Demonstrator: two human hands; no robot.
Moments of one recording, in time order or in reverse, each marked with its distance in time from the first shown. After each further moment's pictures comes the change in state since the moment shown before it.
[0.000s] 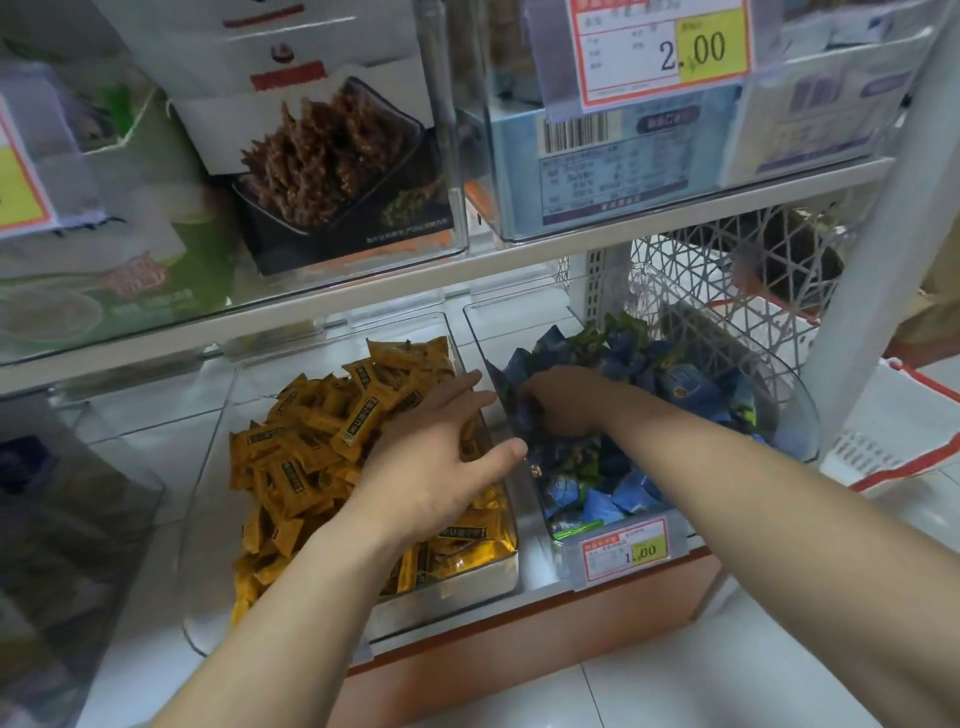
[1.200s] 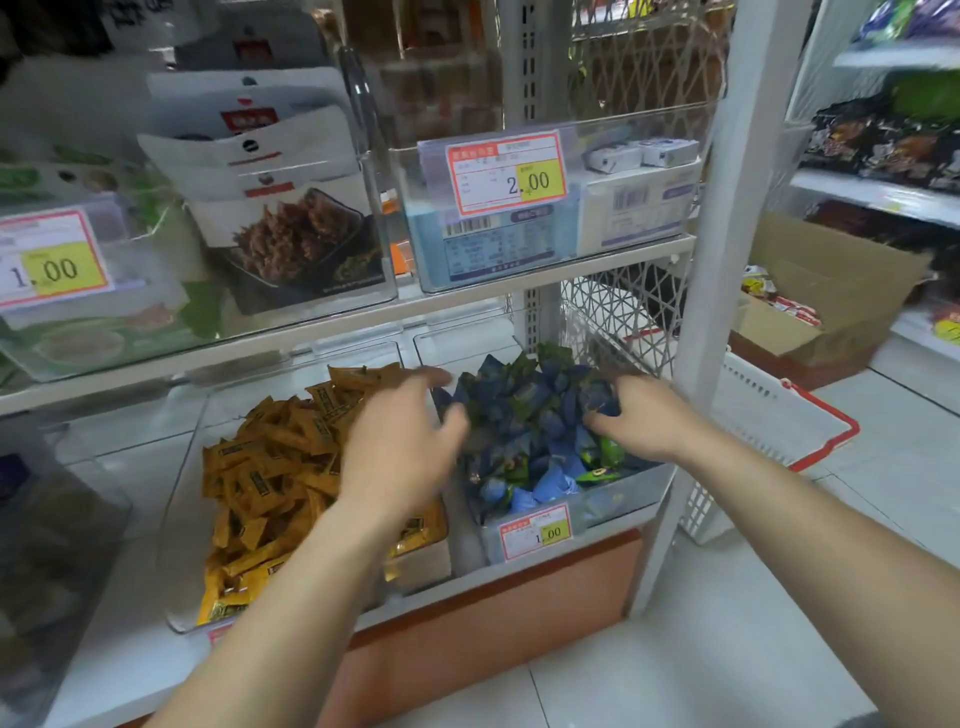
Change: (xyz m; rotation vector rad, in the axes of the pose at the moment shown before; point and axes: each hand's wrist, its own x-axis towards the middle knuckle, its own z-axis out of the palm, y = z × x) left_hand -0.007 0.069 -0.010 0.037 0.368 -0.126; right_hand -0.157 0.059 -0.016 0.241 0.477 0.338
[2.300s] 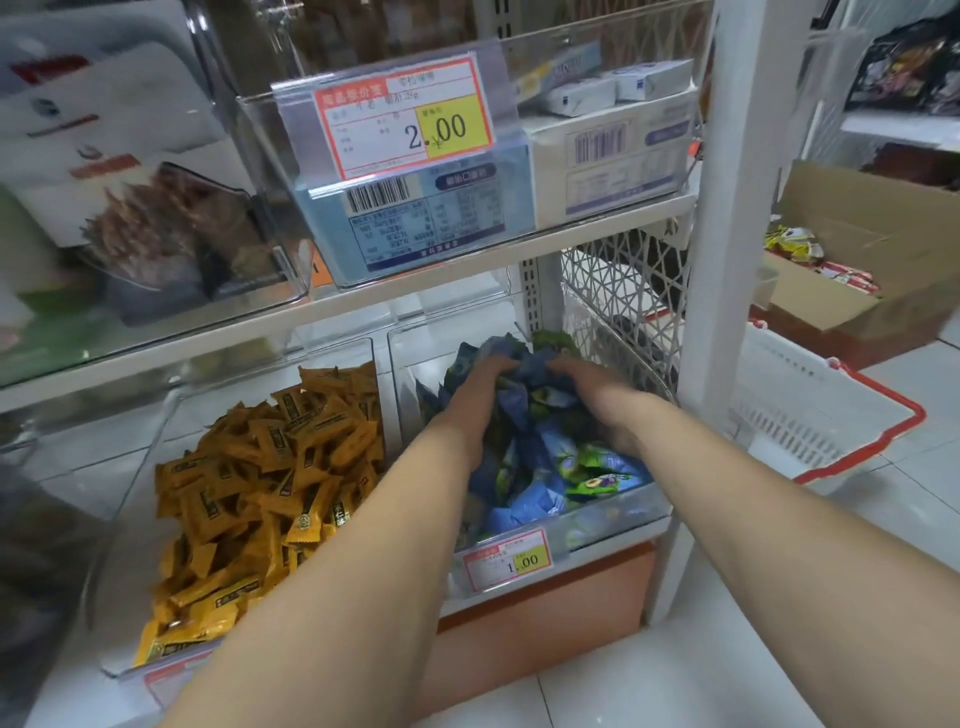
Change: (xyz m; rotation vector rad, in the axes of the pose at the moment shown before) left_hand 0.080 0.037 0.135 -1.069 -0.464 -0.804; right_hand 0.064 -0.002 0.049 1.189 -0.296 0.459
